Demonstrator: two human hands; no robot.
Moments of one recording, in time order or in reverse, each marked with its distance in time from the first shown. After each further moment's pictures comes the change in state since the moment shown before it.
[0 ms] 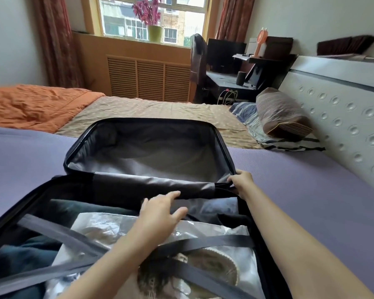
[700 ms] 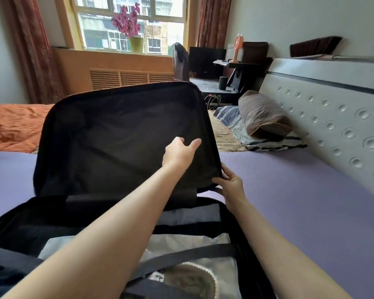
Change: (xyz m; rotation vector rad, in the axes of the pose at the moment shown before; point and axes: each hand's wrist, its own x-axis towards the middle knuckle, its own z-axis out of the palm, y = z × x) left_hand 0.119 0.109 -0.037 -0.484 0.156 -0.146; right_hand -0.040 -0.003 -0.022 0.527 -0.159 -0.261
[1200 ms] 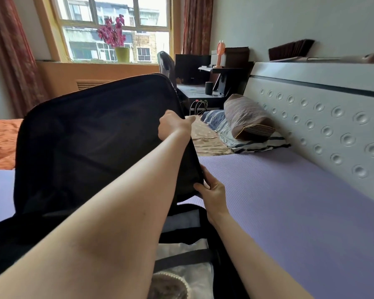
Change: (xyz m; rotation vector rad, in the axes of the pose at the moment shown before) left_hand 0.034 0.086 0.023 -0.005 0.241 0.008; right_hand -0.020 0.002 -0.005 0.091 -0.043 -0.211
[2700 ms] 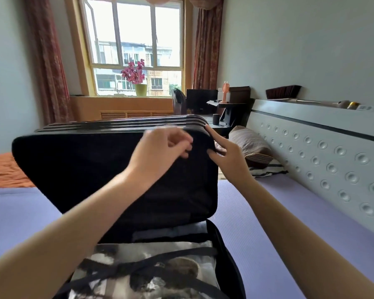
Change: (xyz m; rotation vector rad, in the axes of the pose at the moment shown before) left_hand -0.161 0.031 -0.203 -0.028 -0.117 0.680; right_hand -0.051 -0.220 0.059 -0.618 -0.271 -0.555
